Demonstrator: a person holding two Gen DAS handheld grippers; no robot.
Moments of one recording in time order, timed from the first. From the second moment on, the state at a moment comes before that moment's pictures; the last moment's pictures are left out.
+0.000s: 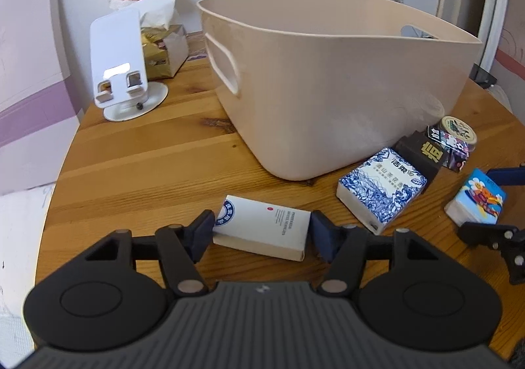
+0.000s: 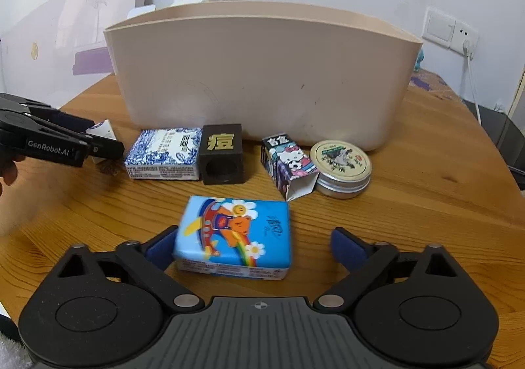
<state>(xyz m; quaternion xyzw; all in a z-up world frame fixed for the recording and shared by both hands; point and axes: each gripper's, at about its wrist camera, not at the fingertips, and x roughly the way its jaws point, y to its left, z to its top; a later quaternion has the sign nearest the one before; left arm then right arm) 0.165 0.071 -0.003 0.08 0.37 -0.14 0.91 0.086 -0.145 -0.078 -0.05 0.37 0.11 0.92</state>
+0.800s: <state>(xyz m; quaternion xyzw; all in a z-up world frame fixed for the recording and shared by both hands) 0.114 0.066 0.073 0.08 0.30 -0.11 0.95 0.072 -0.181 -0.020 -0.01 0.32 0.11 0.94</state>
